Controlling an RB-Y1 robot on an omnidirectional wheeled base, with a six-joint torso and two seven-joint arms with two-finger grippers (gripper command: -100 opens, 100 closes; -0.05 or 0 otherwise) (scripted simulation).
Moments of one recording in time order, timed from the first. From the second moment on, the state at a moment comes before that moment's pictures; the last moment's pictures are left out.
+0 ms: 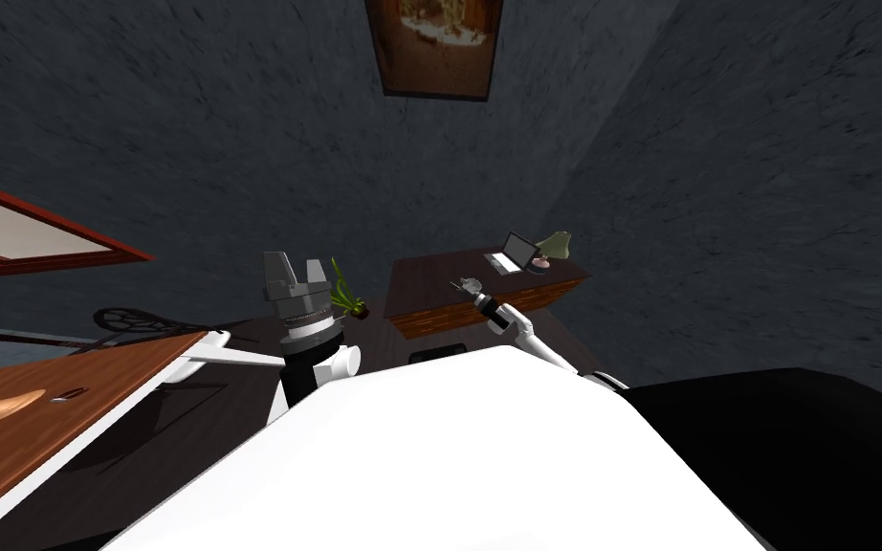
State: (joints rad) left arm 0.47 0.04 0.02 -2.34 -0.05 -0.53 -0.13; right arm 0.13 -0.51 0.29 -1.65 0.51 -0.39 0.23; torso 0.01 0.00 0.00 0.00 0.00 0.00
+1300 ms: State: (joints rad) left arm 0.47 0.04 0.02 -2.34 -0.05 -0.53 -0.13; right arm 0.03 -0.70 0.34 -1.30 0.77 -0.36 0.39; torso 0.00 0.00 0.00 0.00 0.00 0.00
